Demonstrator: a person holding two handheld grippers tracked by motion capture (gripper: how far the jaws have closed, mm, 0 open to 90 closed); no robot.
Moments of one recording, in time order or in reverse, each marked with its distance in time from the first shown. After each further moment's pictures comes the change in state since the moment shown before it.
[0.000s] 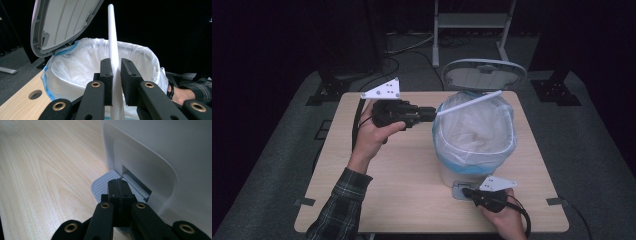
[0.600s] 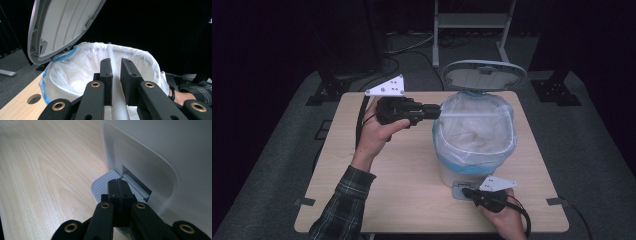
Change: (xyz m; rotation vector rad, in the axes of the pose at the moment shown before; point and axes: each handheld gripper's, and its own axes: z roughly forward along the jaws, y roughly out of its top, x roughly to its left) left arm 0.000 0.008 0.008 -0.011 -0.006 0.008; right arm 0.000 0.000 0.000 0.000 -0.001 -0.002
